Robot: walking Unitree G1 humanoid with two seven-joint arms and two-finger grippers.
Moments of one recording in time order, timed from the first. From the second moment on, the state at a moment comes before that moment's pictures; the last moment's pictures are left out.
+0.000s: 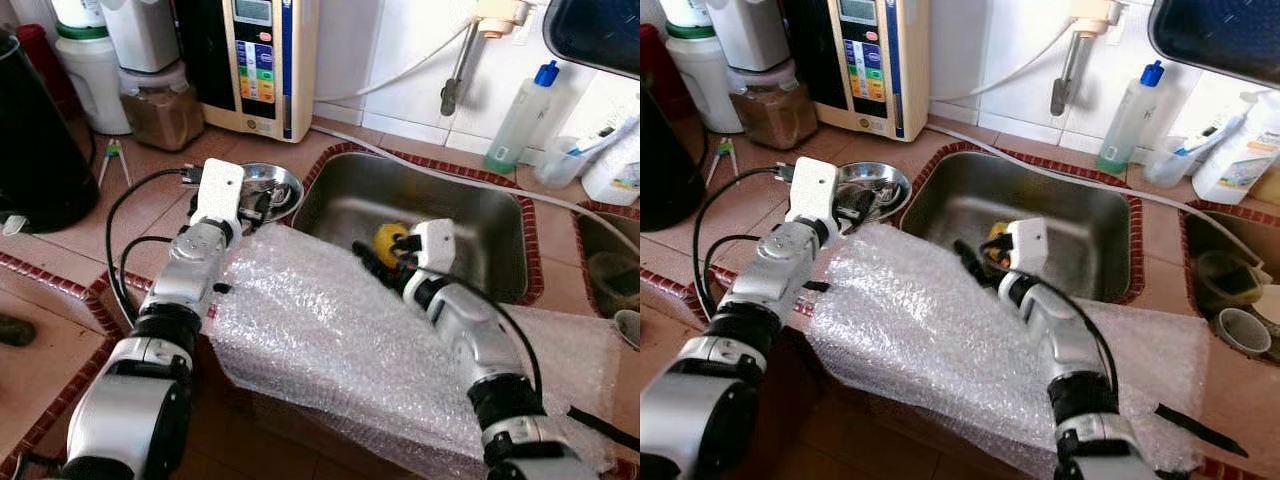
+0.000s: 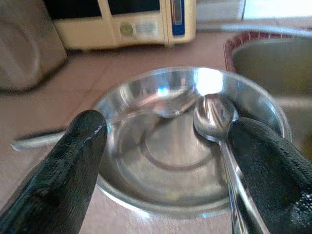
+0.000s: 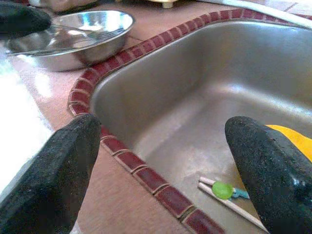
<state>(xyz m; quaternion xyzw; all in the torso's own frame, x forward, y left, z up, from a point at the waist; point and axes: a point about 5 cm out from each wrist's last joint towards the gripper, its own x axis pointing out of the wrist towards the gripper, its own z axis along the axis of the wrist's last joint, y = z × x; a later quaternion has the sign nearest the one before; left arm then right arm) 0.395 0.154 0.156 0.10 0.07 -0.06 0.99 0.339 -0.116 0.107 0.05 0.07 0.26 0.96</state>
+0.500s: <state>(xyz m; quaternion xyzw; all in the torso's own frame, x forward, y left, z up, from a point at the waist) 0.401 0.133 0.156 0.07 0.10 -0.09 0.99 0.334 -0.113 0.108 0.04 0.07 0.26 0.96</state>
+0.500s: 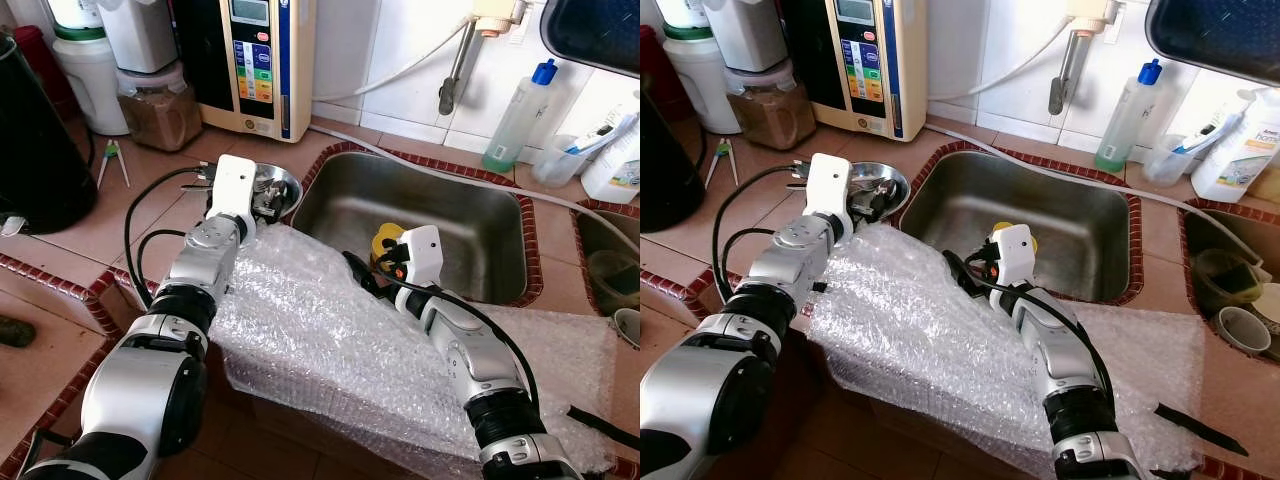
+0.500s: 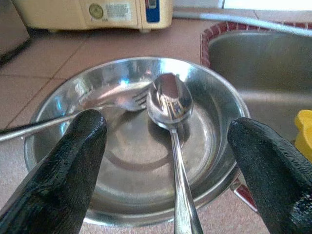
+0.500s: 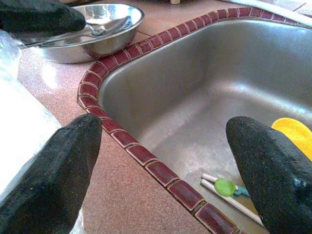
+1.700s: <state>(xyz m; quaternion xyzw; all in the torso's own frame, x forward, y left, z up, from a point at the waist) 0.396 0.200 0.147 0.11 0.16 0.01 0.98 0.337 -0.119 0.114 0.01 0.07 0.25 0.97</state>
